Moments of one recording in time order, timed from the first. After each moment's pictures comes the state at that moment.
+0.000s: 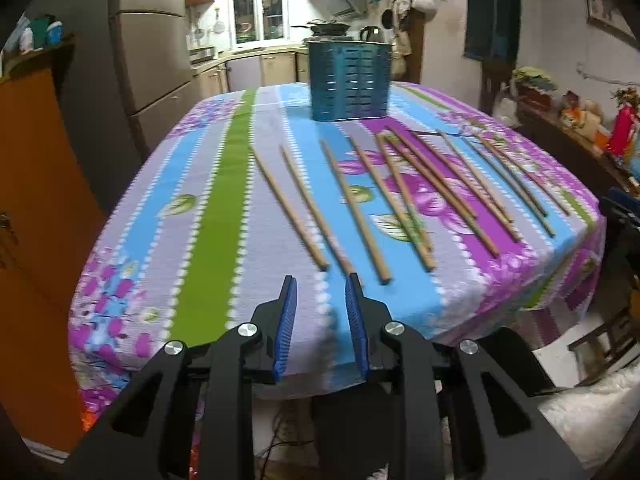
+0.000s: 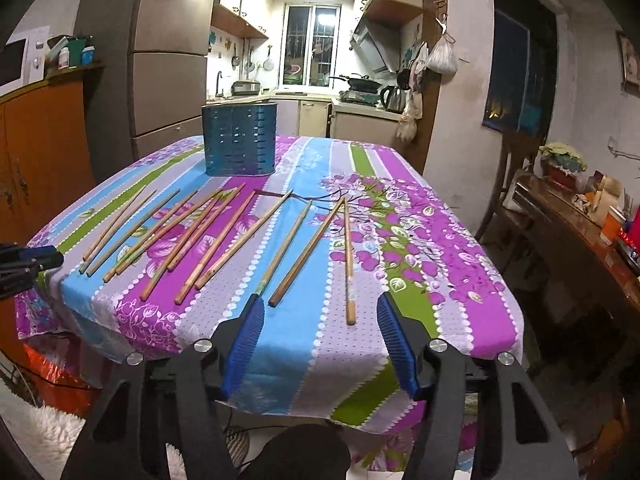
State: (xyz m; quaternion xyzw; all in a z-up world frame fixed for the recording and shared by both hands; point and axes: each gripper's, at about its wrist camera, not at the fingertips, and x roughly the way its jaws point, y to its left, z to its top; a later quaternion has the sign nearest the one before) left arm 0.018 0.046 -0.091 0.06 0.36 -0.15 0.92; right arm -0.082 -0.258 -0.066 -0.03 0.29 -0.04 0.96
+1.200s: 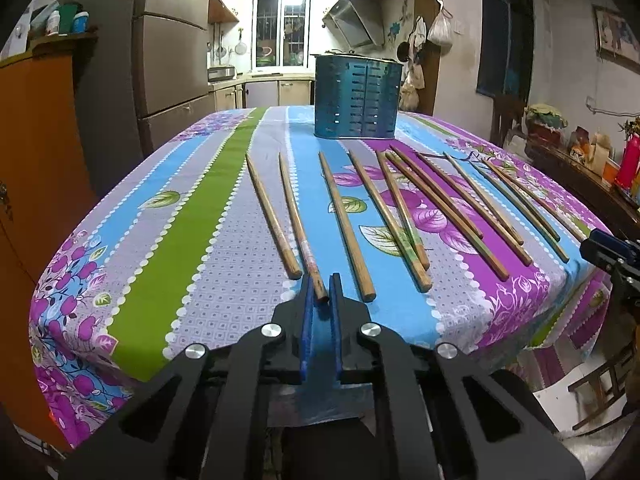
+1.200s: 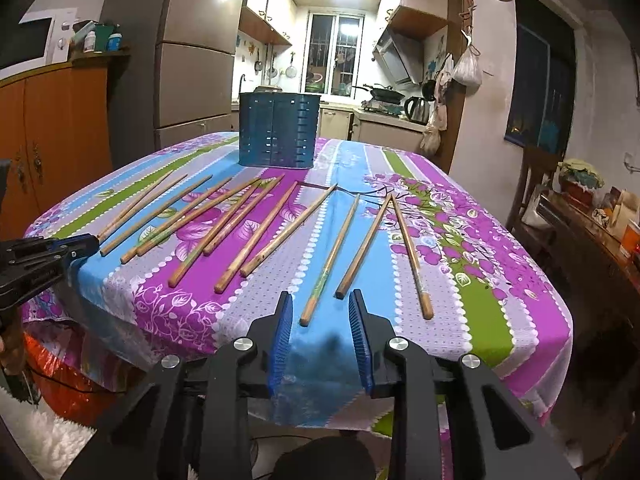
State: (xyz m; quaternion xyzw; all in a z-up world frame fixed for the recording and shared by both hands) left arm 0.020 0.030 -0.120 0.02 0.30 -0.12 0.95; right arm -0.071 -0.213 -0.104 -0.05 0.26 -0.02 0.96
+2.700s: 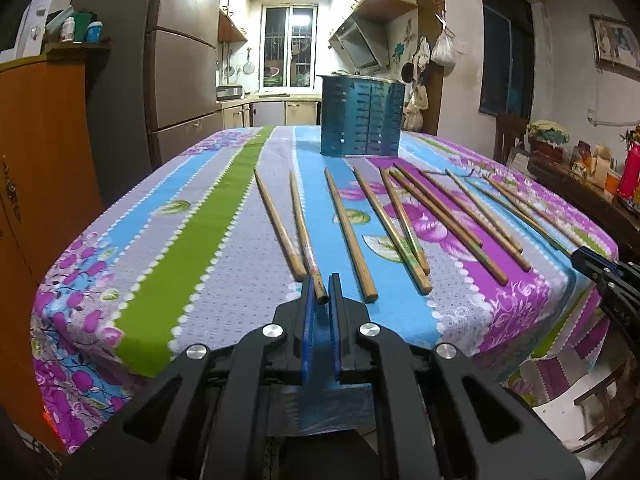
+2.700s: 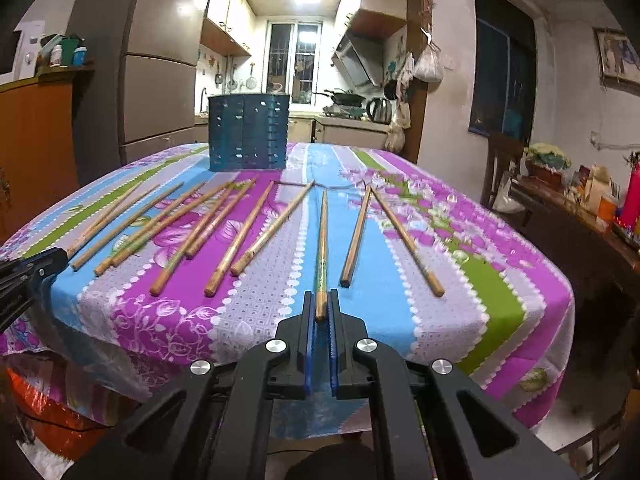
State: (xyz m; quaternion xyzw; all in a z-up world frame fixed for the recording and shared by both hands) left arm 0.006 0.038 -0.118 0.01 0.26 -0.11 0.96; right arm -0.075 -0.197 -0.117 -0.03 0.23 -0.08 0.97
